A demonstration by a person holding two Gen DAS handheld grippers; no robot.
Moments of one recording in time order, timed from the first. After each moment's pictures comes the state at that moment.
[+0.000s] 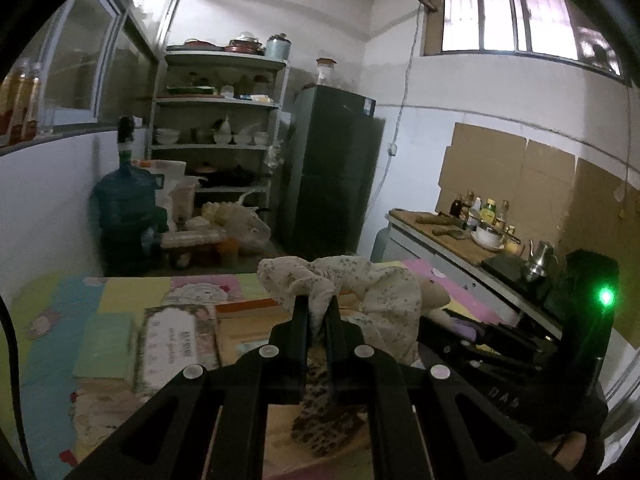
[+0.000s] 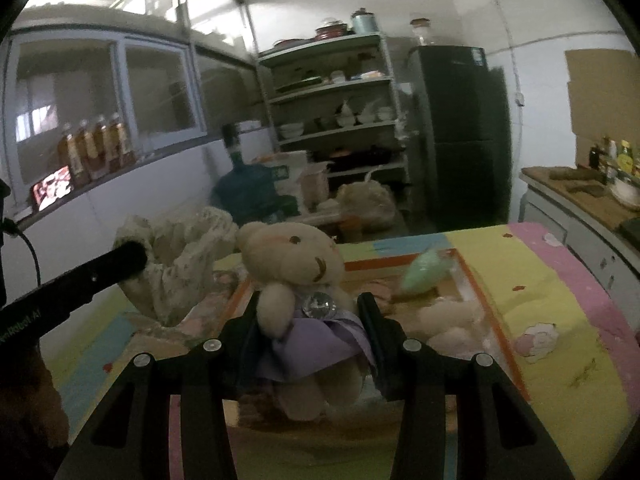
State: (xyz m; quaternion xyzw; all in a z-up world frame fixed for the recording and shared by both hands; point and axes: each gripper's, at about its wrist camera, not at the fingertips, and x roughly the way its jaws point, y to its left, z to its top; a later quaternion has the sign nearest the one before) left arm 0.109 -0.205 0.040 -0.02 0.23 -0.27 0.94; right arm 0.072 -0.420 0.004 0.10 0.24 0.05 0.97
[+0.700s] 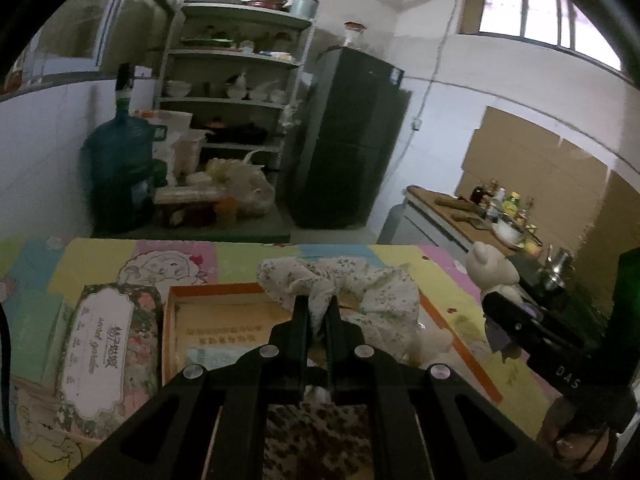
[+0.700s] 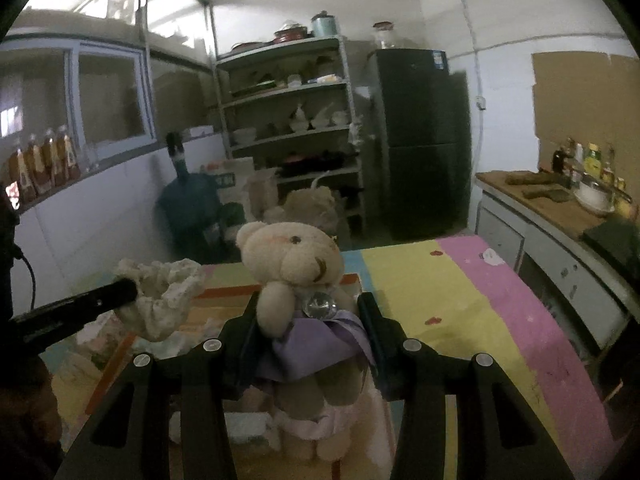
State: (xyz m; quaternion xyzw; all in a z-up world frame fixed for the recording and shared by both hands) left arm 0.184 -0.259 0.001 -0.05 0.30 -0.23 0.92; right arm 0.107 -0.513 -0.001 0.08 0.25 0.00 0.97
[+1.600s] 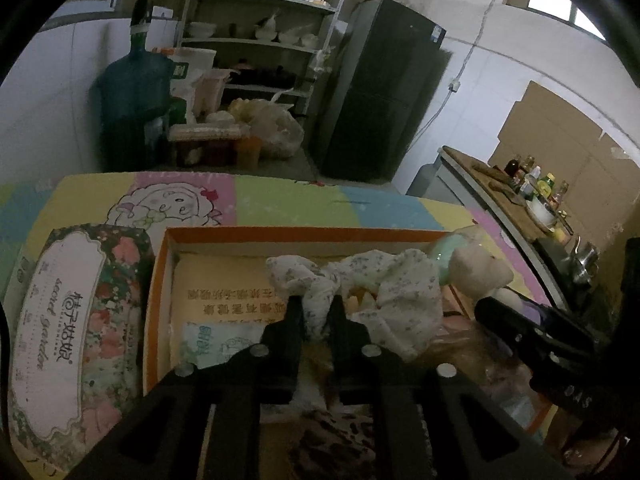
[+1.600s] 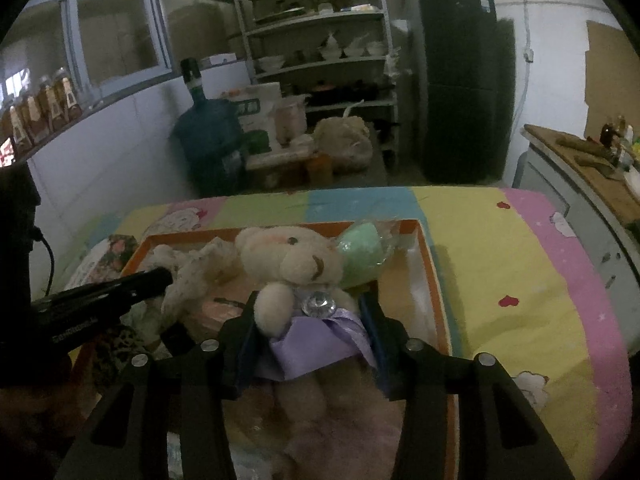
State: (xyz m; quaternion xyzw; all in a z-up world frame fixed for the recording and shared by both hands) left arm 0.237 -0.263 -0.053 -0.06 0.41 -0.19 0.89; right arm 0.192 -0.496 -0.051 0.08 0.37 0.06 0.93
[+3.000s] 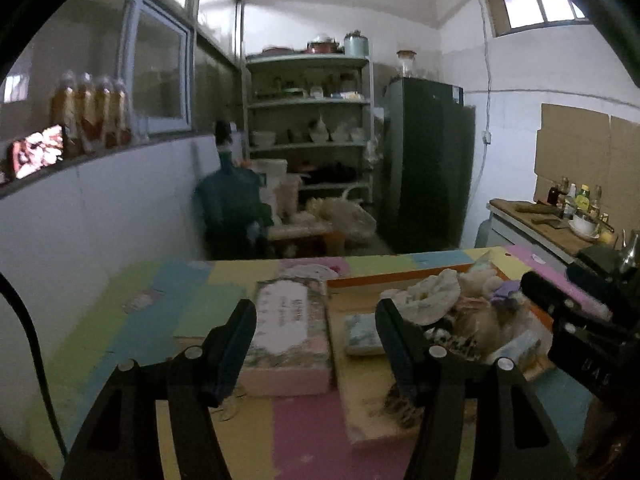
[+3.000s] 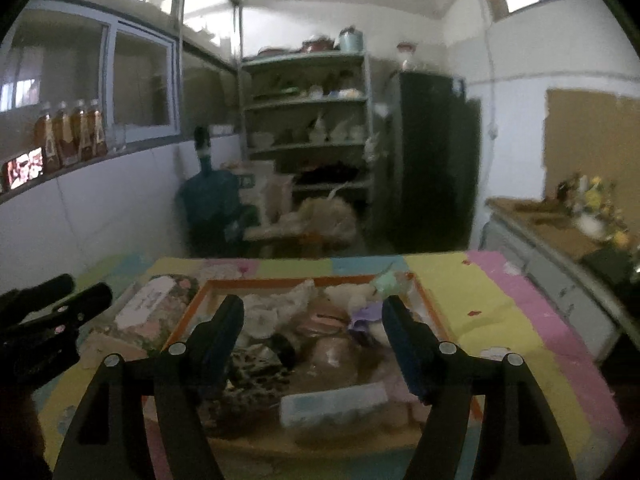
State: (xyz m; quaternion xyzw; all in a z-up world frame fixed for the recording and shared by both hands) left arm 0.074 -0.181 0.031 0.03 0.22 -0.06 0.97; right arm 0.057 -0.393 0.018 0.03 0.20 -0.04 0.98
